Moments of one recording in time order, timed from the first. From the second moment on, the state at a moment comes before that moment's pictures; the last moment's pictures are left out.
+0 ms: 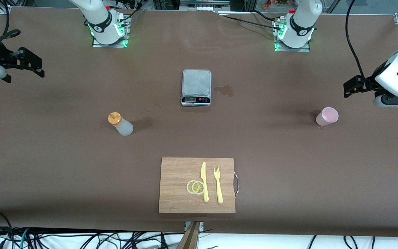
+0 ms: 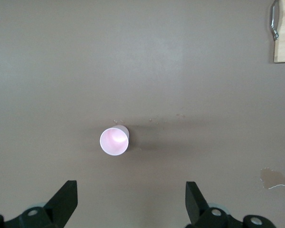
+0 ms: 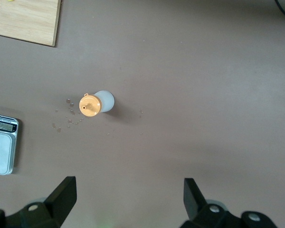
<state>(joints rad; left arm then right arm) -0.03 0.05 0.00 -1.62 0.06 1.59 -0.02 0.17 0.02 -0.10 -1.49 -0.01 1.50 -0.13</state>
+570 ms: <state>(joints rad) -0.03 0.12 -0.01 -1.59 0.06 1.58 -0.06 0.17 0.01 -0.10 -1.49 -0.01 1.46 -0.15</state>
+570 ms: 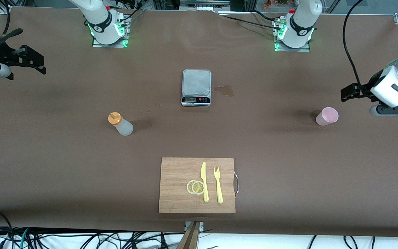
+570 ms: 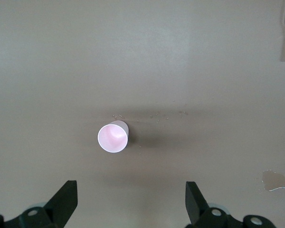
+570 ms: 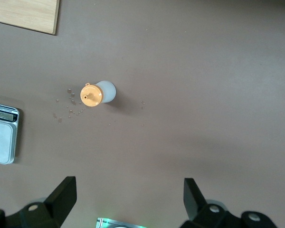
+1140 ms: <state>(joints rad) 0.13 0.14 0.00 -1.62 -0.01 1.58 0.21 0.17 0.01 -0.10 -1.49 -0.01 1.46 -0.15</state>
